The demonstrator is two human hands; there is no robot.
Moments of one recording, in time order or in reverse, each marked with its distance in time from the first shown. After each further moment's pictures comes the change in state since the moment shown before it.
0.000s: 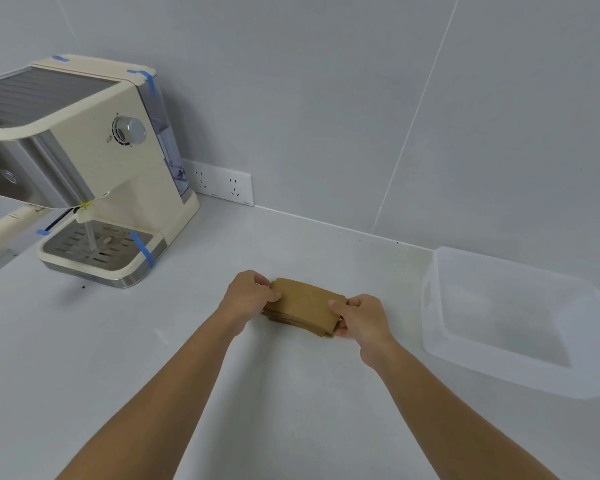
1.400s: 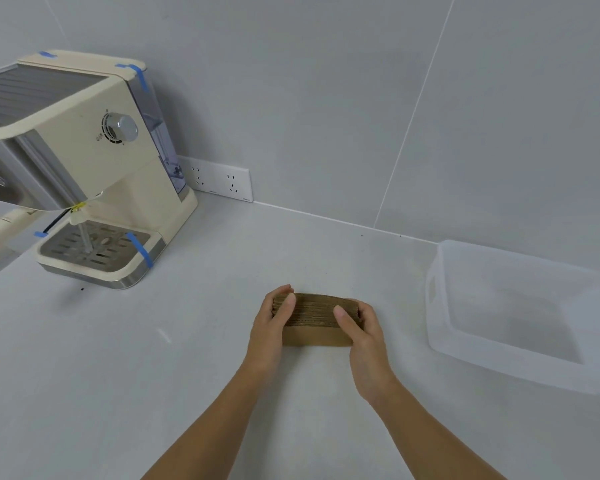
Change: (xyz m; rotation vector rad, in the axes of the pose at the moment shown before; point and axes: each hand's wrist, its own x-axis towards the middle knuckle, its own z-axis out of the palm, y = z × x) left_hand -0.037 -0.046 0.051 -0.491 -0.043 0.203; right_hand -0.019 0.045 0.004 0.449 -0.194 -0.223
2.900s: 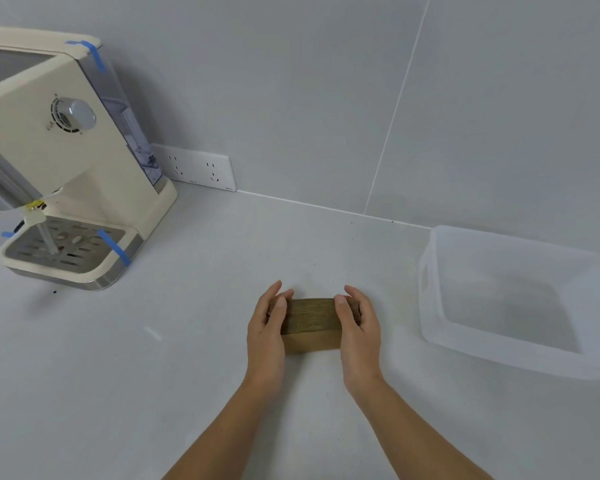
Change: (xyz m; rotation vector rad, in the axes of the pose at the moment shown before) left_hand -0.008 -0.006 0.027 0.004 0.154 0.050; right_hand 0.006 0.005 0.003 -0.108 0.261 -0.079
